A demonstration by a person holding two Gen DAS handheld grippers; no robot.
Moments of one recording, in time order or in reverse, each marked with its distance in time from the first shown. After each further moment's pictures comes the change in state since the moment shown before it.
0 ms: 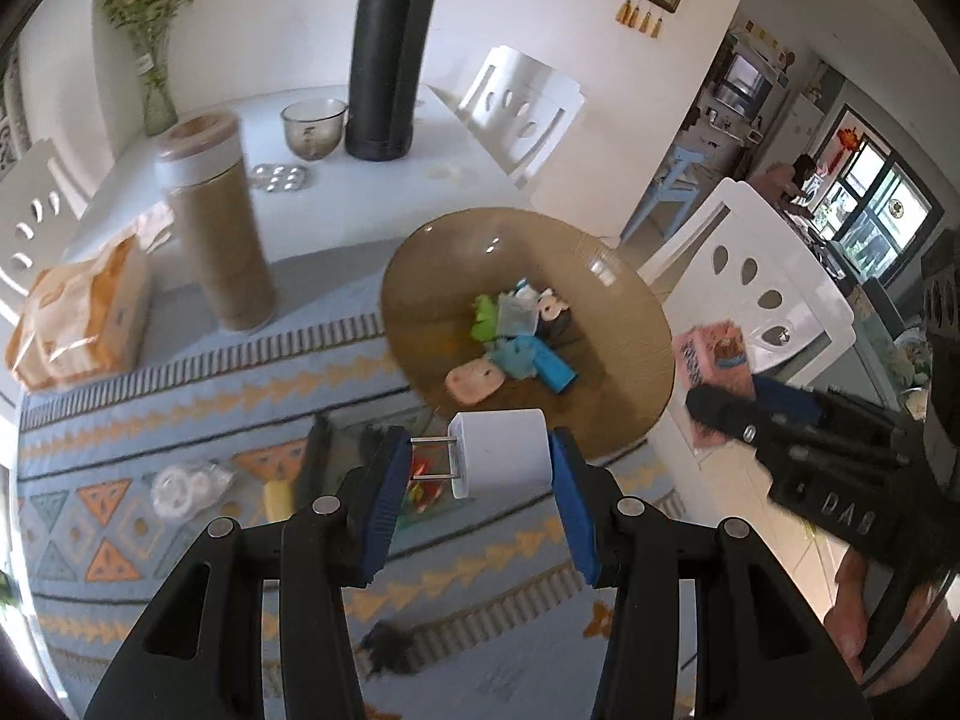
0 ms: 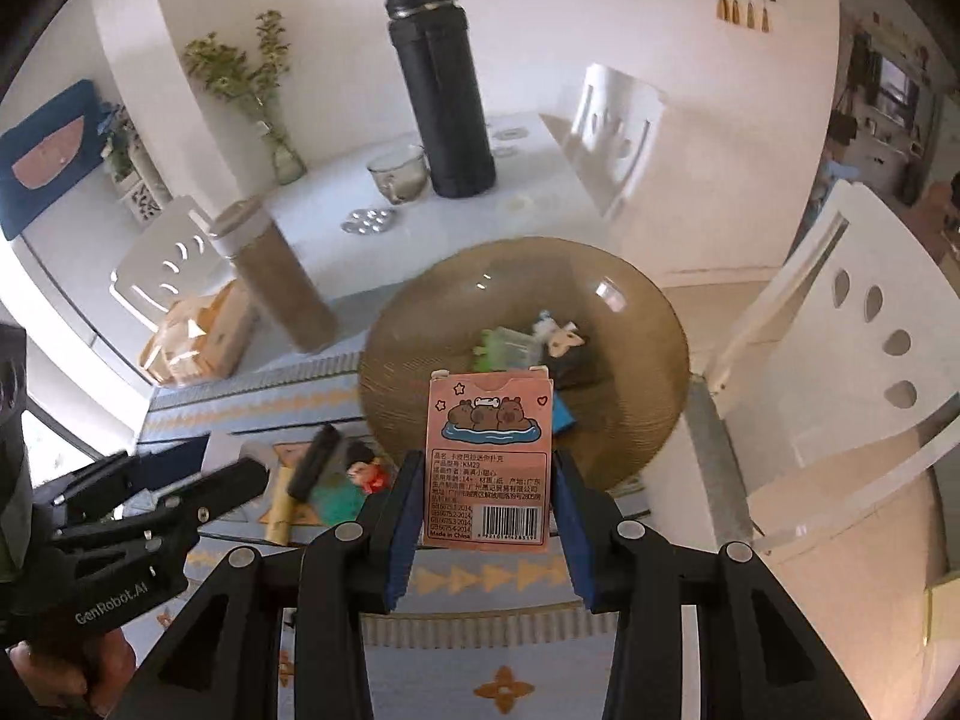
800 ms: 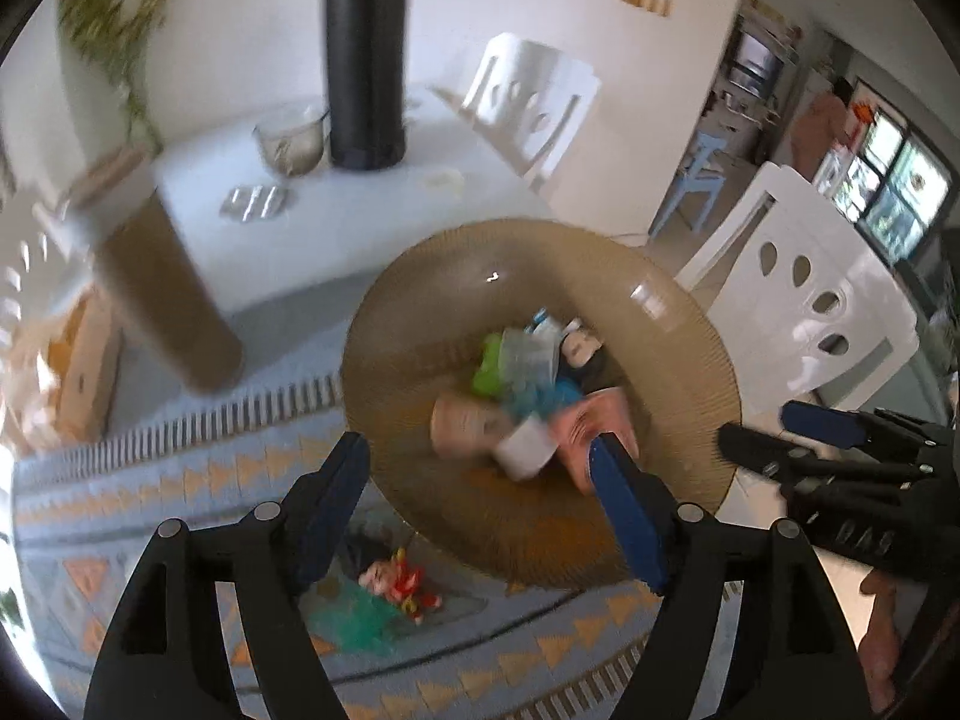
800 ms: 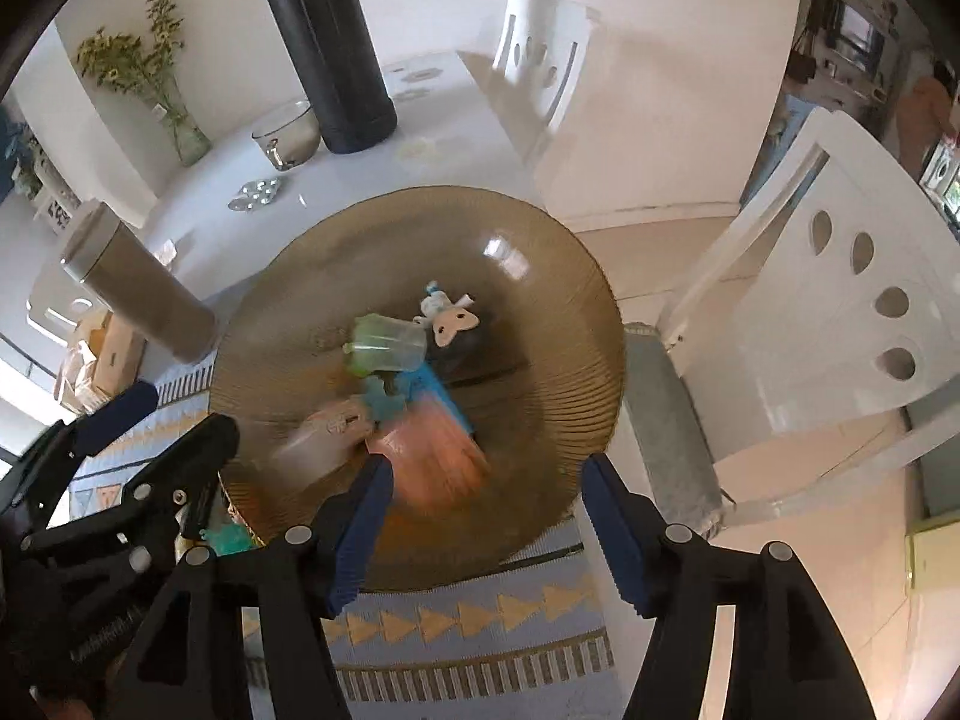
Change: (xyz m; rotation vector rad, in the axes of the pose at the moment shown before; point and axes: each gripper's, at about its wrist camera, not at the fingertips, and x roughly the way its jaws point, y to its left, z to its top) left arm 0.072 -0.006 0.028 0.021 0.006 0.083; right arm 0.067 -0.064 0.027 0.104 0.123 -0.112
